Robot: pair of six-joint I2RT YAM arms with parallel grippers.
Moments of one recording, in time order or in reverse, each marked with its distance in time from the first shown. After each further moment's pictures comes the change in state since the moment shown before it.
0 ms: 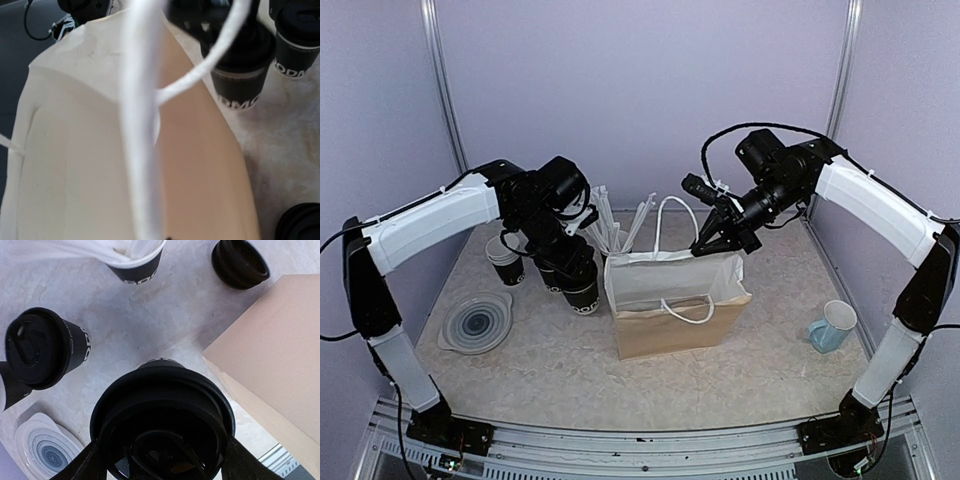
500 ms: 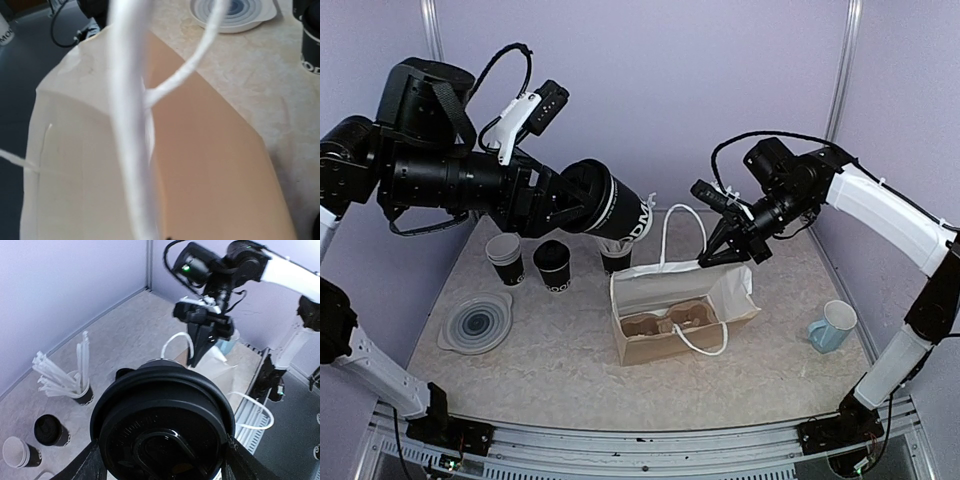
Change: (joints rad) left arm -0.476 -0.330 0.378 -0.034 -0.244 -0.080; right arm 0.000 -0.082 -0.109 0.005 -0.067 0.045
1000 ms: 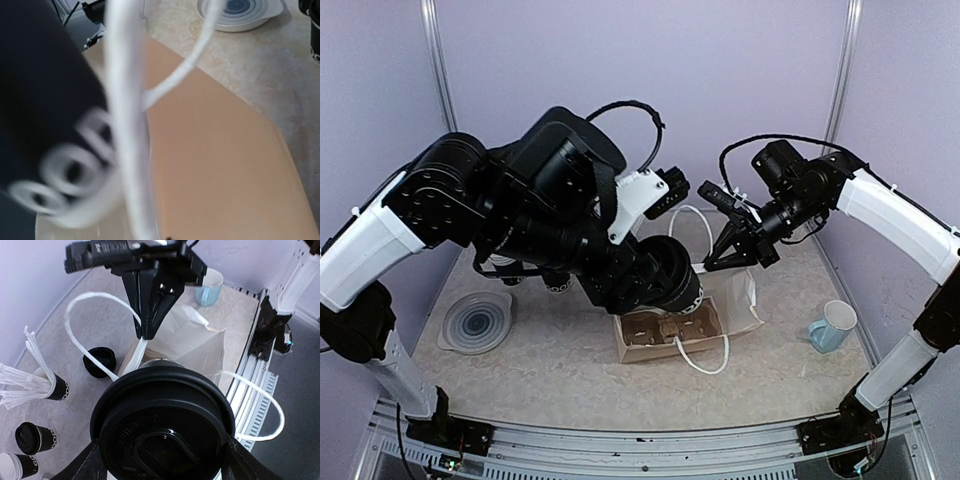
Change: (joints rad) left arm -0.216 0.238 0.102 -0.037 -0.037 0.048; right arm 0.000 -0.073 -0.071 0.023 -0.020 0.079
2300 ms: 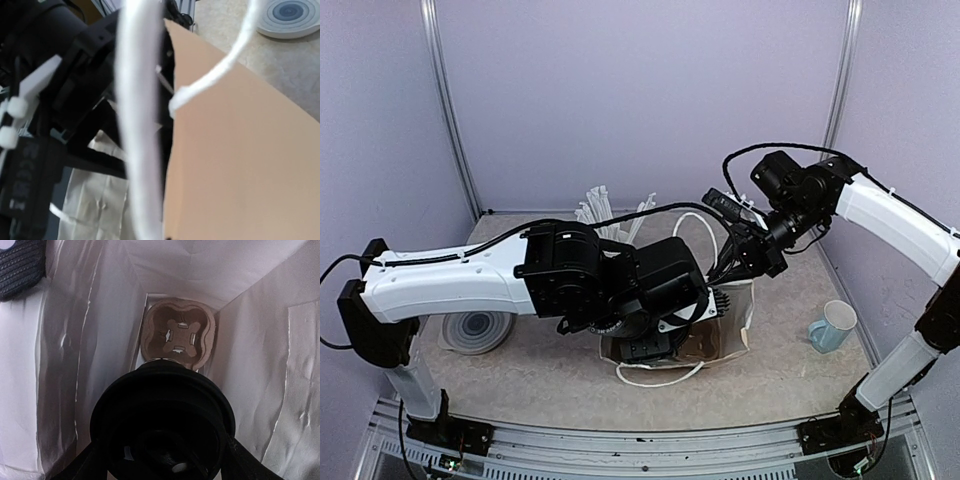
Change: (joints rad) left arm -0.010 0.179 -0.257 0.078 -0.141 0.389; right arm 0.016 -0.017 -0.054 -0.072 -0.145 -0.059
